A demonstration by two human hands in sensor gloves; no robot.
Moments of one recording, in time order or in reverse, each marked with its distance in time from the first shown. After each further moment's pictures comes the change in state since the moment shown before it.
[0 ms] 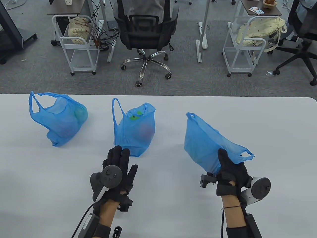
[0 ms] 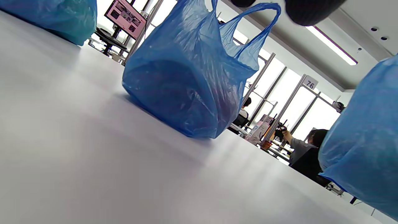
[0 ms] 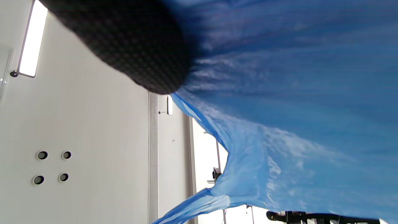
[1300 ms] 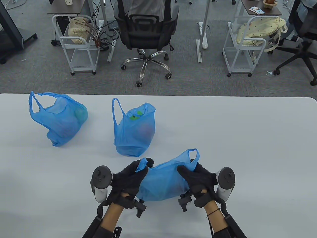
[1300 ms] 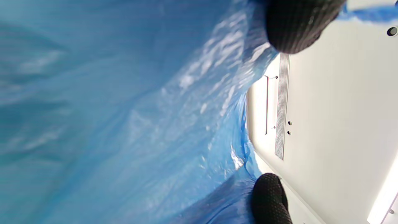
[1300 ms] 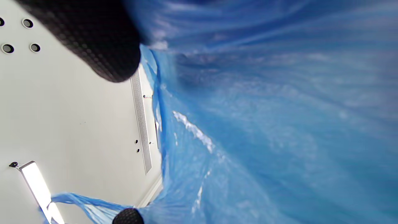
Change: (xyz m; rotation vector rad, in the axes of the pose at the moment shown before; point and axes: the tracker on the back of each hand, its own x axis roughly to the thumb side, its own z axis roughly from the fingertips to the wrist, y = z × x) left_hand 0.024 -0.003 0.005 -0.102 -0.142 0.811; right_hand -0.044 0.063 0.040 0.585 0.118 0.147
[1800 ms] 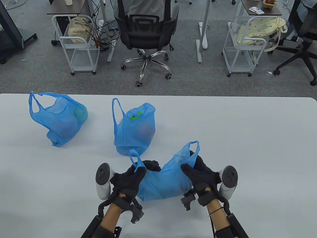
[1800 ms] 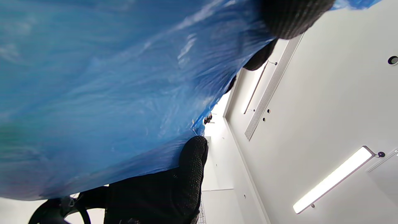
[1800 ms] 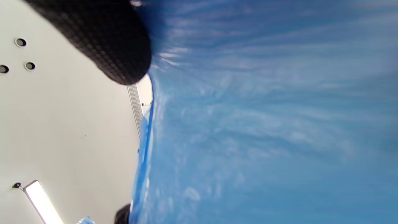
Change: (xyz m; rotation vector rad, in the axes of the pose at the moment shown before) left_hand -0.002 -0.013 -0.004 -0.225 -0.003 0.339; right_hand 0.001 -0.007 -0.002 -0.022 0.027 -0.105
